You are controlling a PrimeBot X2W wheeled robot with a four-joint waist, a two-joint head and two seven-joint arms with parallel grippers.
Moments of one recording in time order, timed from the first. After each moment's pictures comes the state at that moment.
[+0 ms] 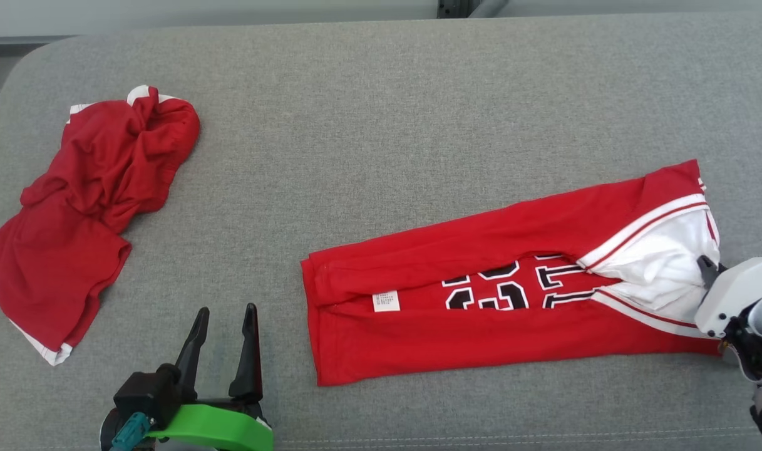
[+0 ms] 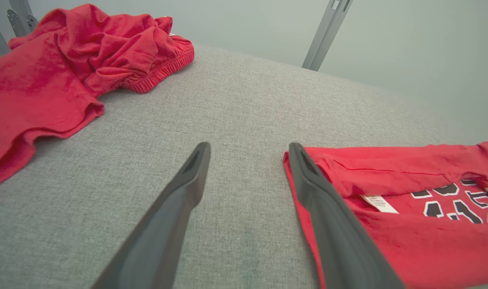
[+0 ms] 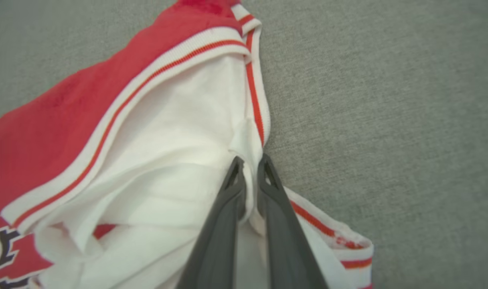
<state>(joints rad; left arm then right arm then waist) -0.01 0.08 -0.19 0.18 -0.39 -0.05 -0.26 -0.39 -0.30 -0.14 0.63 0.44 0.13 0.26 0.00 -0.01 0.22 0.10</state>
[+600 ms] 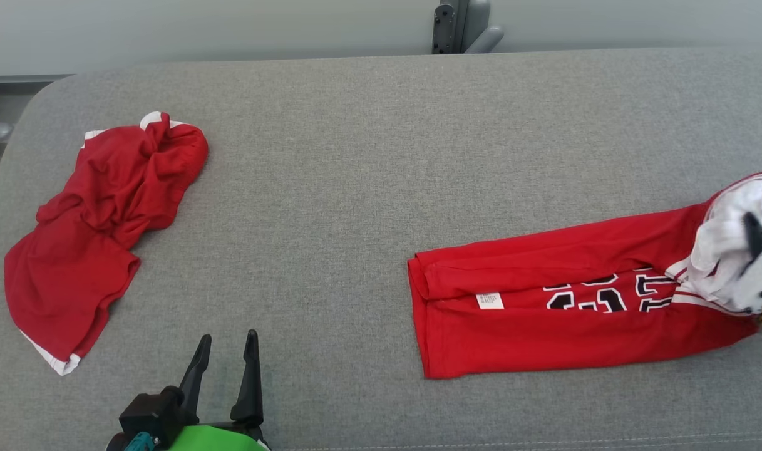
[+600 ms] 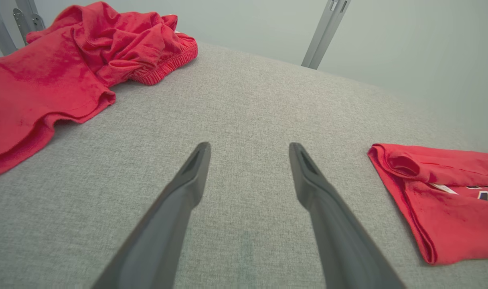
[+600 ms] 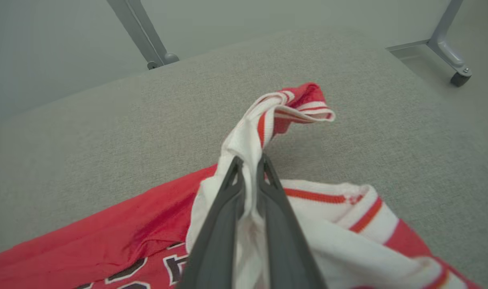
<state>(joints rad) 0.04 0.06 -0.15 0.23 -0.36 -0.09 -0.26 -0.34 -0.38 -0.19 0.43 0.49 0.13 0.25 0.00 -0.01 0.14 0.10</state>
